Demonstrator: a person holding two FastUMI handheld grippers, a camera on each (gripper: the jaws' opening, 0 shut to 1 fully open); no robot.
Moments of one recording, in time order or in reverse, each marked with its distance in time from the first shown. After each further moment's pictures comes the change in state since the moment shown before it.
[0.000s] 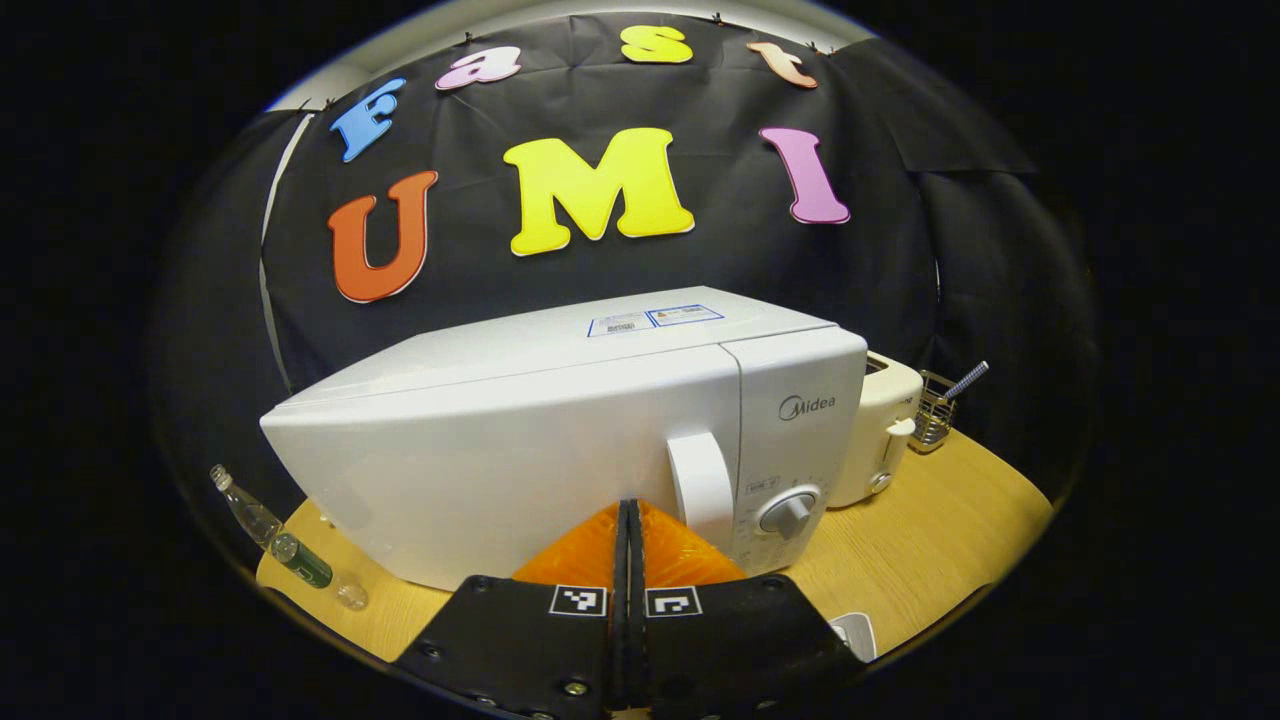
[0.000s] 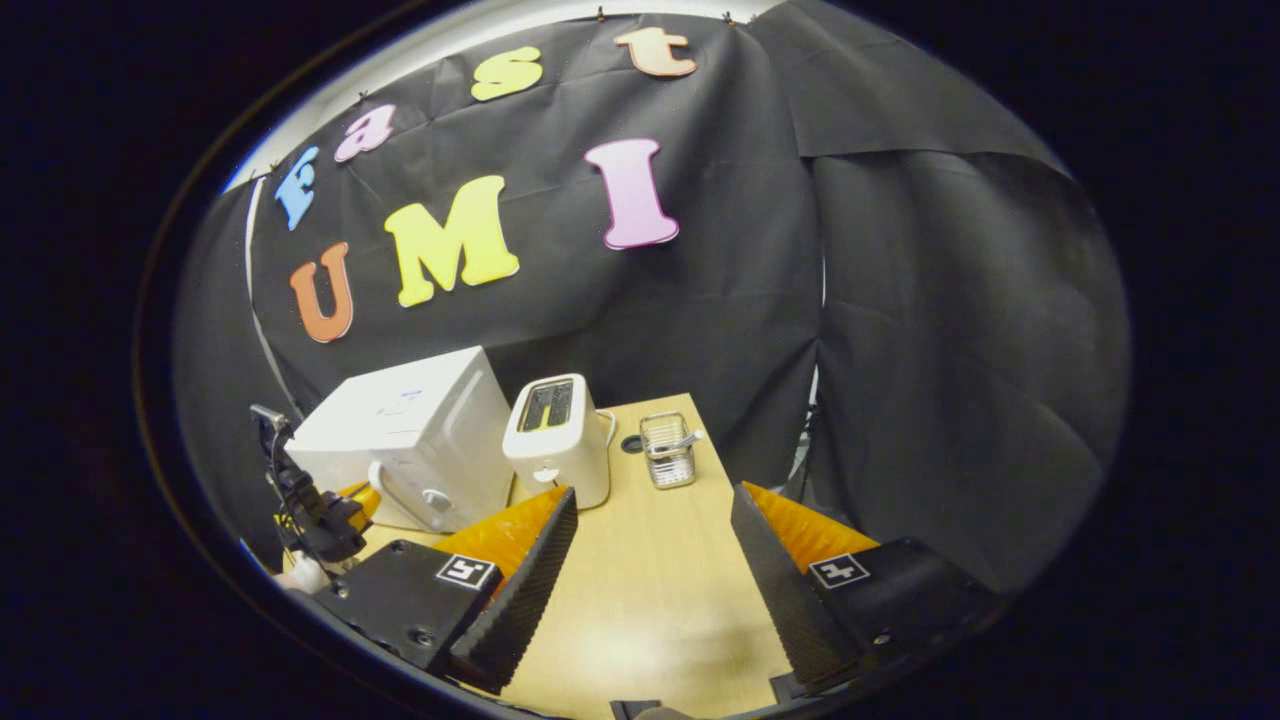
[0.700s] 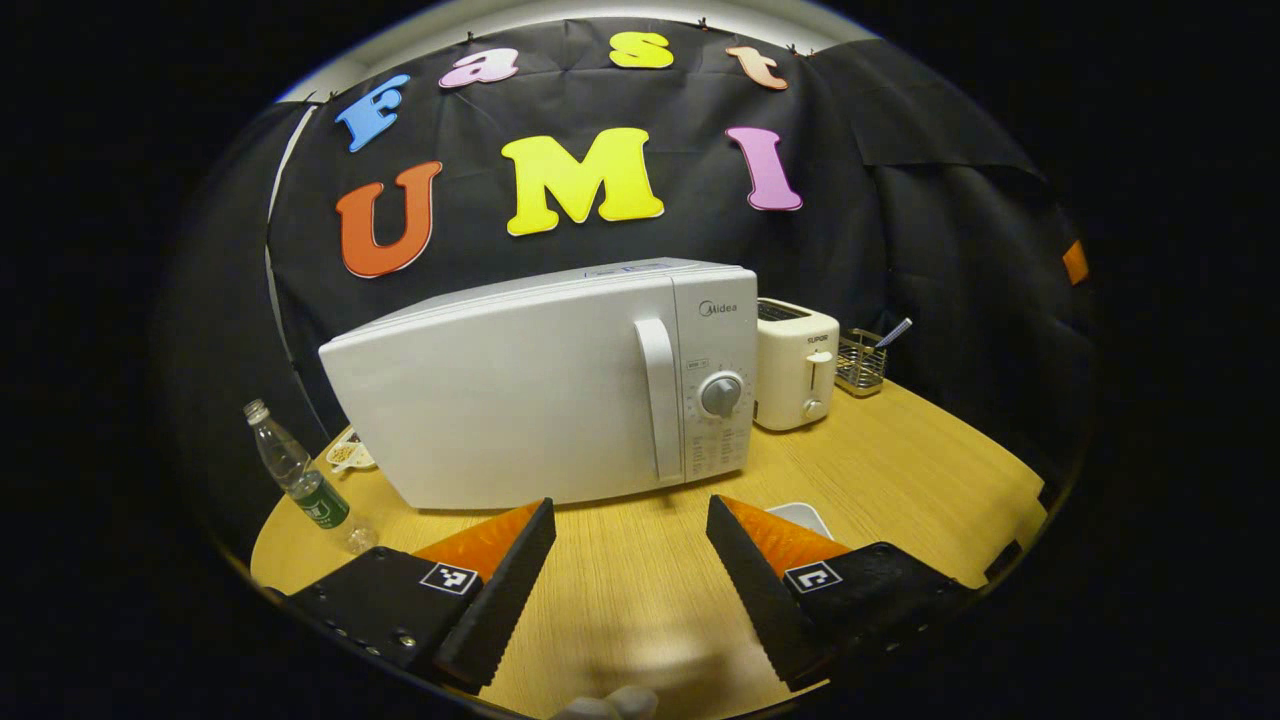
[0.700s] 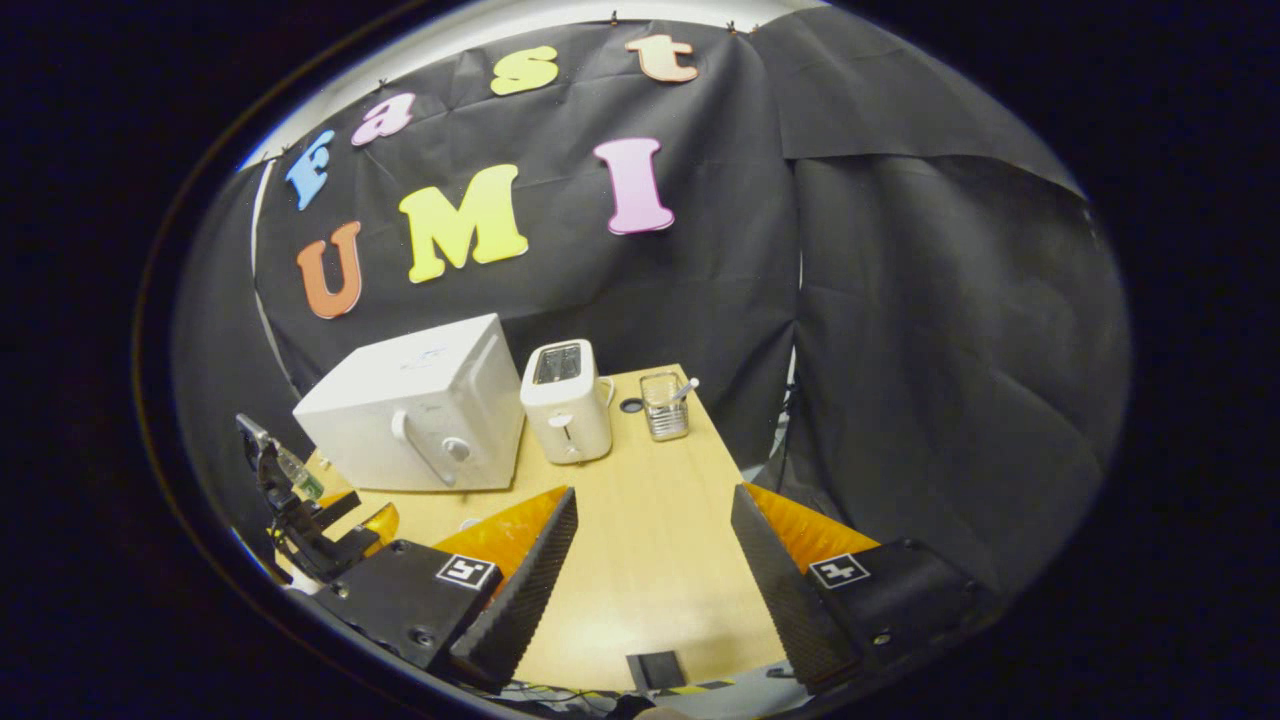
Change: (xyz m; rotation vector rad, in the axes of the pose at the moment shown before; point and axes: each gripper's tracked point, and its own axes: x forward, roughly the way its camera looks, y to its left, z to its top) left arm -0.134 -0.010 -0.063 -0.003 0.056 -0.105; right arm -0.095 0.042 -0.079 -0.006 0.018 -0.066
